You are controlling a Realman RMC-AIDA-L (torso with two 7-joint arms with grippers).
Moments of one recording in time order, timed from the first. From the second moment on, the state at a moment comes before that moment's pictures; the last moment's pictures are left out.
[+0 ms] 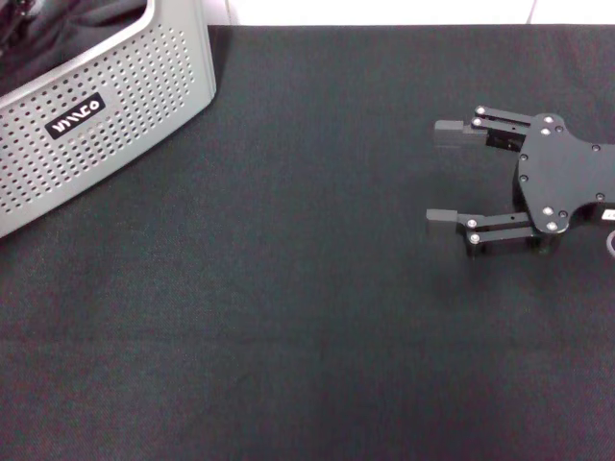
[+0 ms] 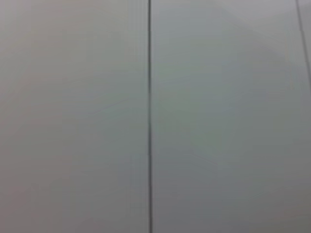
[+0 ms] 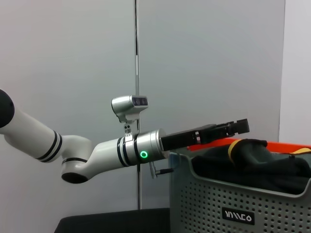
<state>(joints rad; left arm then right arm) -0.34 -2.10 0.55 0.61 1.20 1.45 -0.92 0.42 2.02 -1.18 -0.95 -1.46 -1.64 1.30</state>
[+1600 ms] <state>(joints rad) -0.32 -2.10 0.59 0.45 1.06 1.37 -0.61 0.43 2.02 -1.17 -0.96 -1.46 -1.64 1.30</state>
